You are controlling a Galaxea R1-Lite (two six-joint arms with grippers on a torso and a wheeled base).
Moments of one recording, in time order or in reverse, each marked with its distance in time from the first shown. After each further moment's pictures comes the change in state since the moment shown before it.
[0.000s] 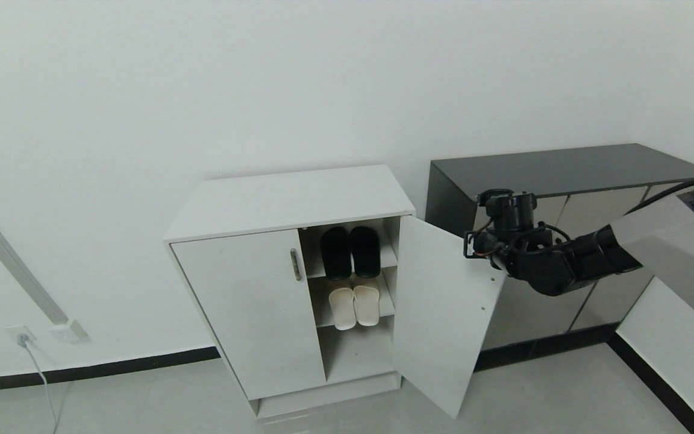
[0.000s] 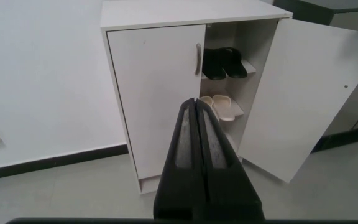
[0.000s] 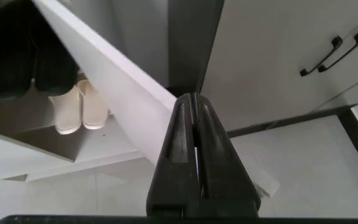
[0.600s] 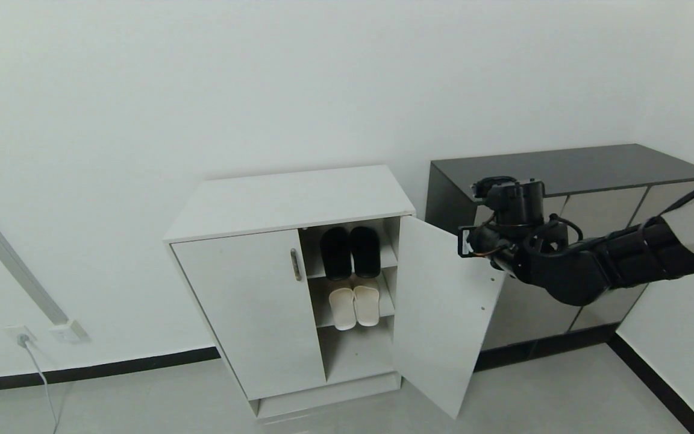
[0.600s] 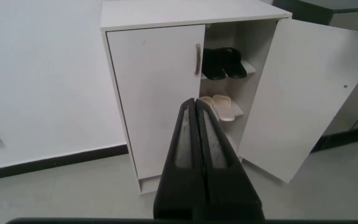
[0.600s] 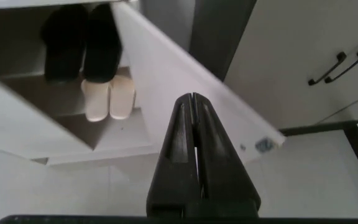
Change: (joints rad) left arm 0.000 0.000 0.000 0.000 0.000 0.000; right arm 0.101 -0.180 0.150 0.002 -0.027 -0.009
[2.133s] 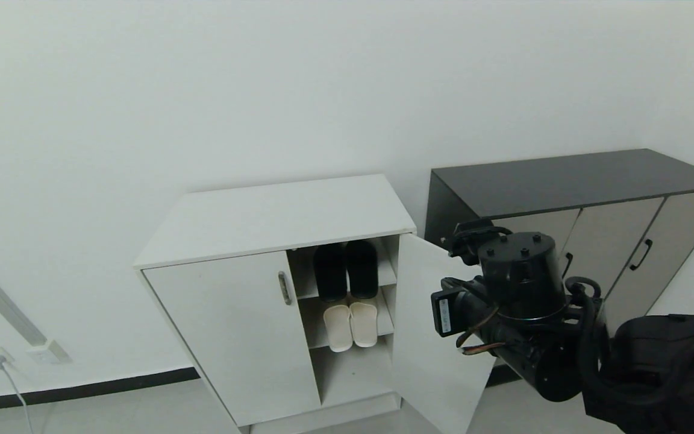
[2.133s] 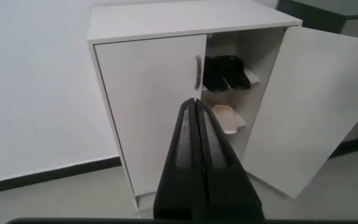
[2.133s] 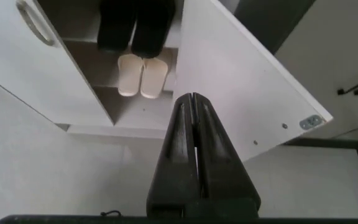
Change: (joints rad) left arm 0.000 0.000 -0.001 0.000 0.000 0.000; right arm 0.376 -0.274 0.407 -0.077 -0.156 0.027
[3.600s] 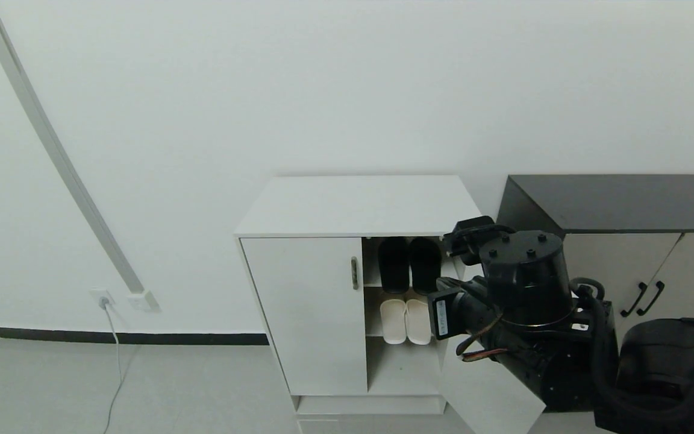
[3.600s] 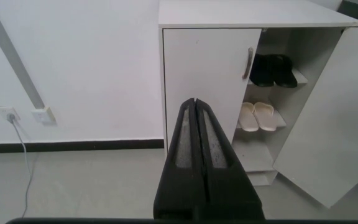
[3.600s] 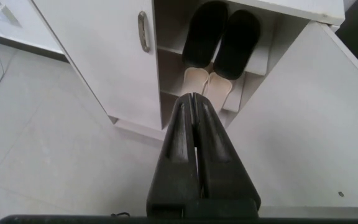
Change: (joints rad) left arm 0.000 0.000 0.000 0.000 0.000 0.000; right arm 0.031 -0.027 -0.002 0.015 -0.010 0.020
